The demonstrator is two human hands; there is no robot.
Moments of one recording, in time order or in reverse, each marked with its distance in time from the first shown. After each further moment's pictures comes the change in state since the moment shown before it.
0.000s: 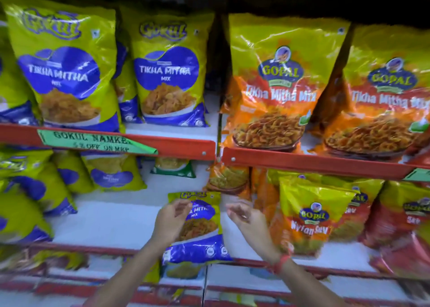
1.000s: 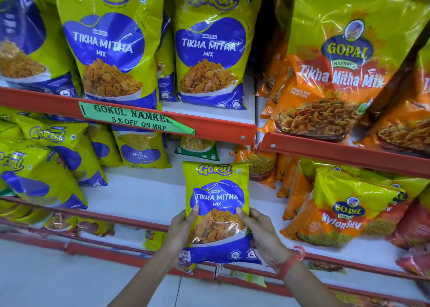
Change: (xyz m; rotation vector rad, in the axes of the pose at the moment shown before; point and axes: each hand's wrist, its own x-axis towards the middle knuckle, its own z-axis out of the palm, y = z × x) left_hand -0.044 -0.057 -0.024 -0.493 -0.044 -0.347; right_hand -0.028 -0.004 0.060 0.490 -0.041 0.461
